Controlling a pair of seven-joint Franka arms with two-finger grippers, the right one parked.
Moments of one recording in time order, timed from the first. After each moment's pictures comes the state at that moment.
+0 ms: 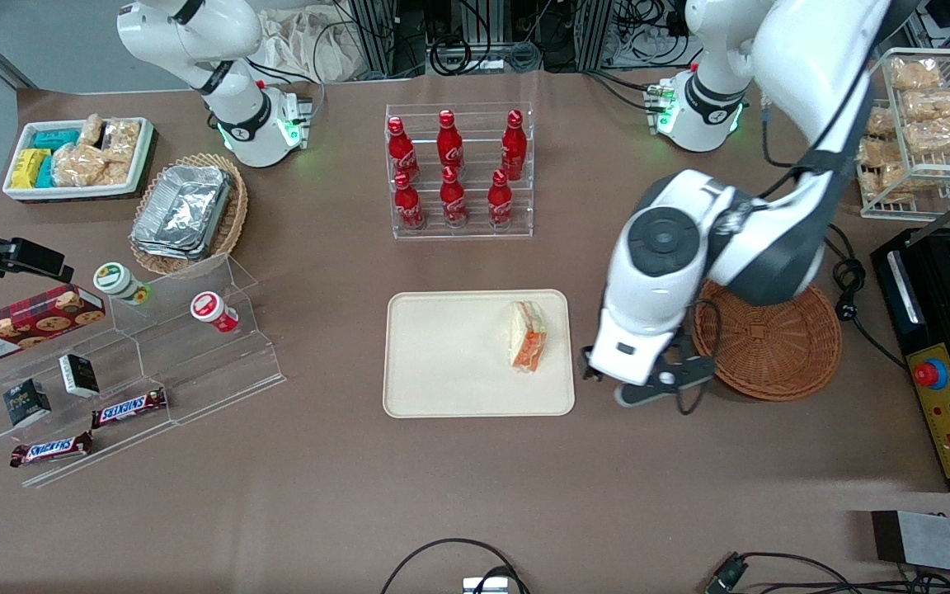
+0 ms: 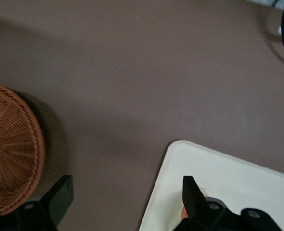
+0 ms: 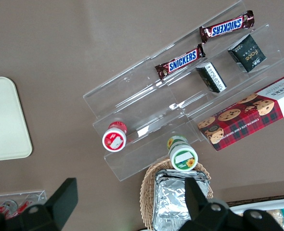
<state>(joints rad) -0.04 0.53 -0.54 -1.38 0.42 1.87 -0.99</state>
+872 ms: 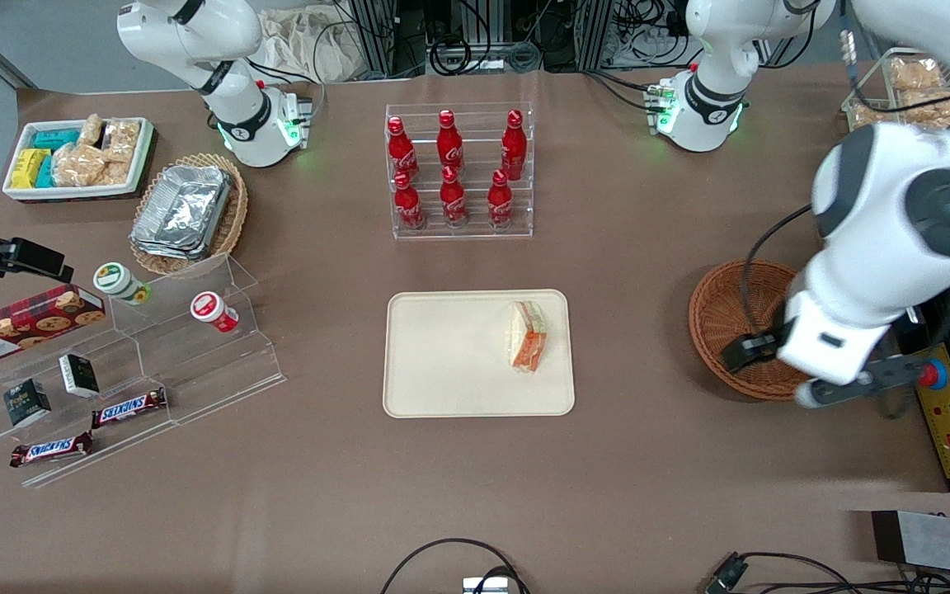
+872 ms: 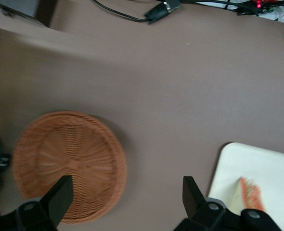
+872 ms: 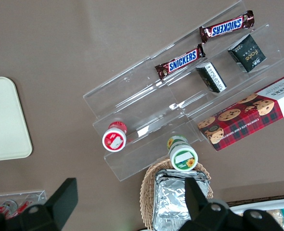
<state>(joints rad) 0.04 0.29 -0.28 -1.44 0.14 1.77 -0.47</state>
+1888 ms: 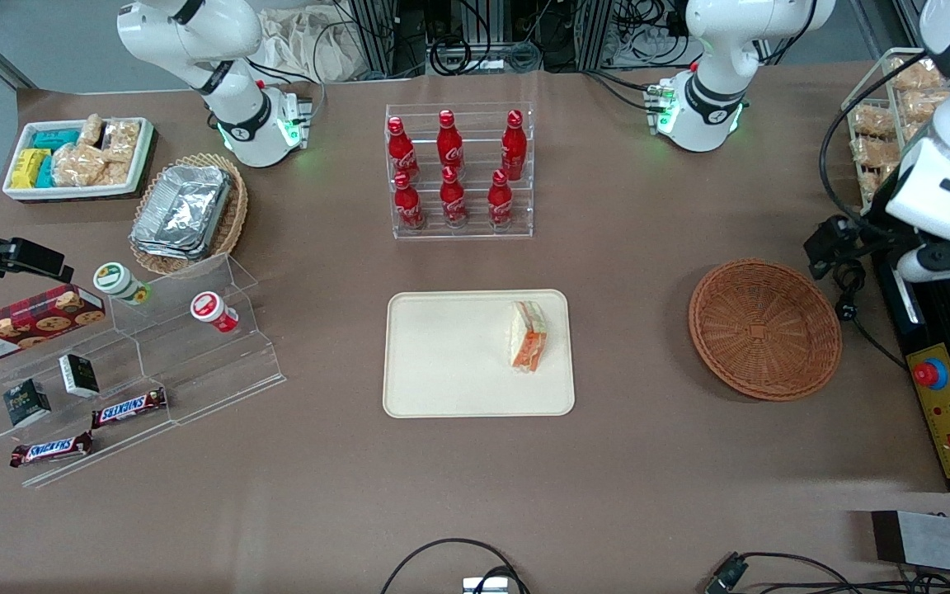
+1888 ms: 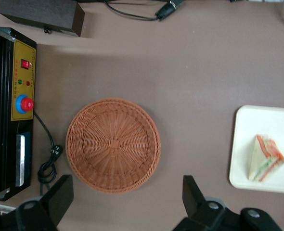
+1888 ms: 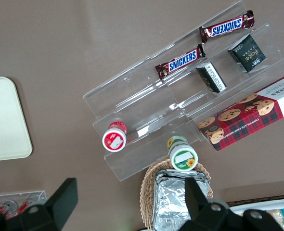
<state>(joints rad) 0.05 -0.02 -0.19 -1.59 0.07 1.66 -0.21</state>
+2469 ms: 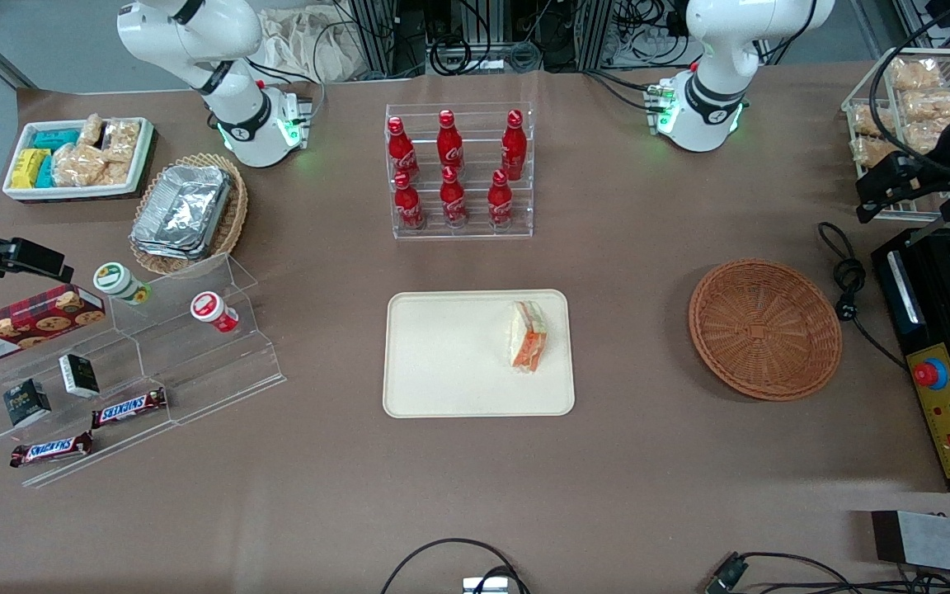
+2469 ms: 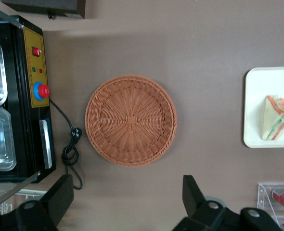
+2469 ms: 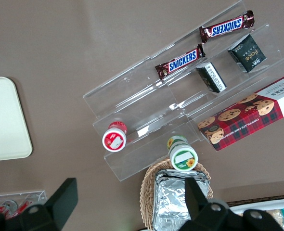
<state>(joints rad) 0.08 -0.10 -0.12 -1.59 0.03 1.52 -0.01</state>
